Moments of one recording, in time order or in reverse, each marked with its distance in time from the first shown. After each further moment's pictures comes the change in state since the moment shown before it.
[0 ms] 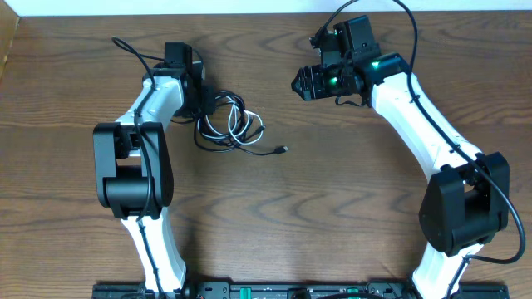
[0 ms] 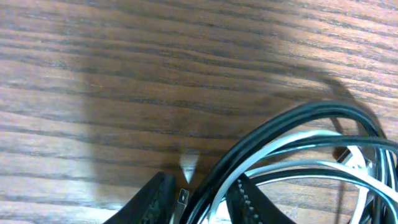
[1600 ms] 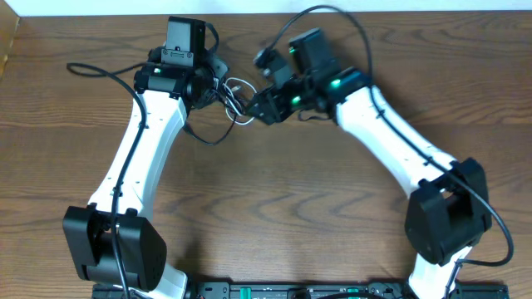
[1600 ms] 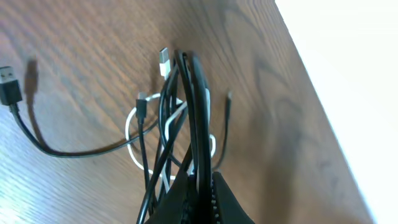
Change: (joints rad) left arm -0.156 -0.438 0.013 -0.119 -0.097 -0.995; right arm 0.205 0.000 0.000 0.082 -0.187 -0.148
